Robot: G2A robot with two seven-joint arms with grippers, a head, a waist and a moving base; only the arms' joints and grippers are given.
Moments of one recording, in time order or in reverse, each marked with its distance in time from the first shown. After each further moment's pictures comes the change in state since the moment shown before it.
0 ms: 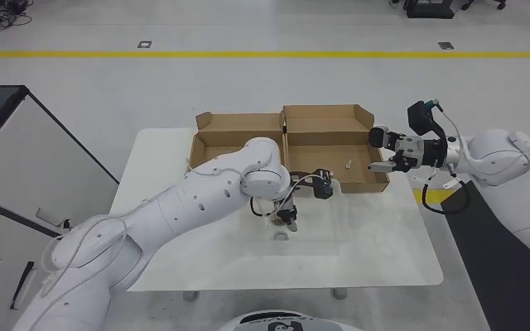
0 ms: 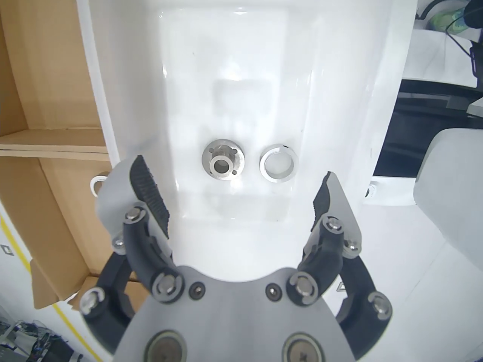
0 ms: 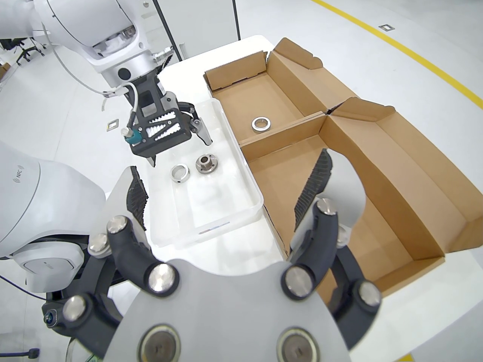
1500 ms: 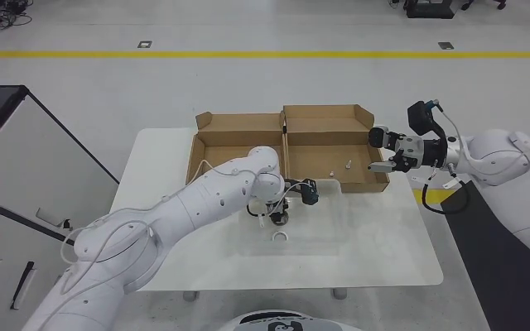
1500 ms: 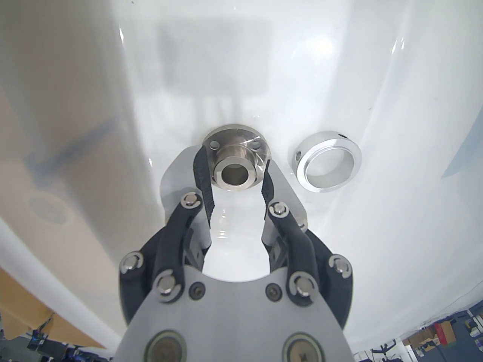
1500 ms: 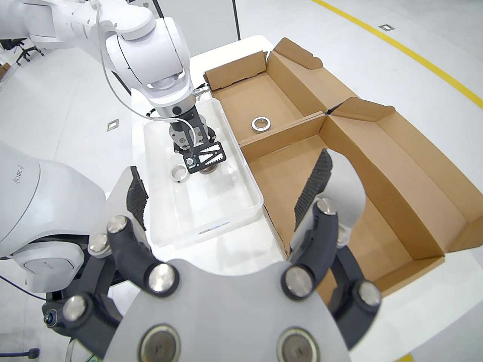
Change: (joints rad) left arm -0.025 -0.099 0.146 0.335 0.028 -0.108 0.109; right arm 0.000 0.000 0.000 0.000 0.000 0.000 0.000
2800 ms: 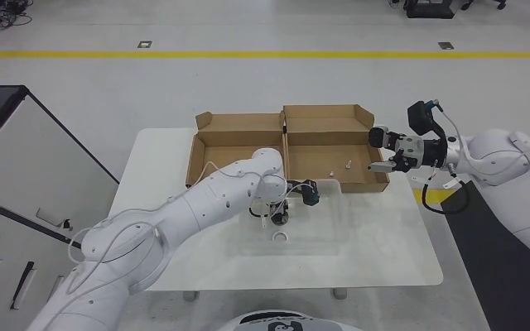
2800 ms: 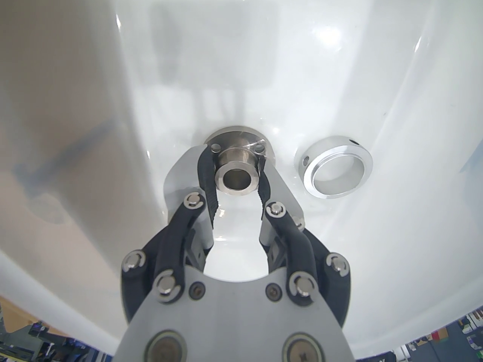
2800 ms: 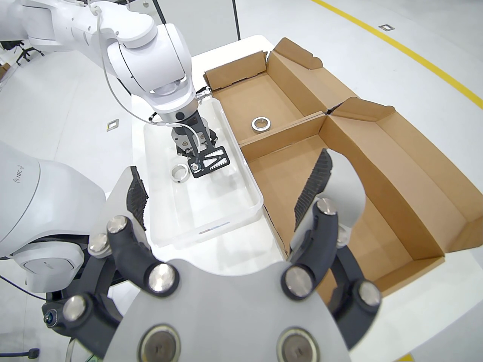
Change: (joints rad) left arm 0.007 -0.033 0.006 0.035 0.037 0.025 -0.025; right arm 0.000 0.000 0.000 0.000 0.000 0.000 0.000
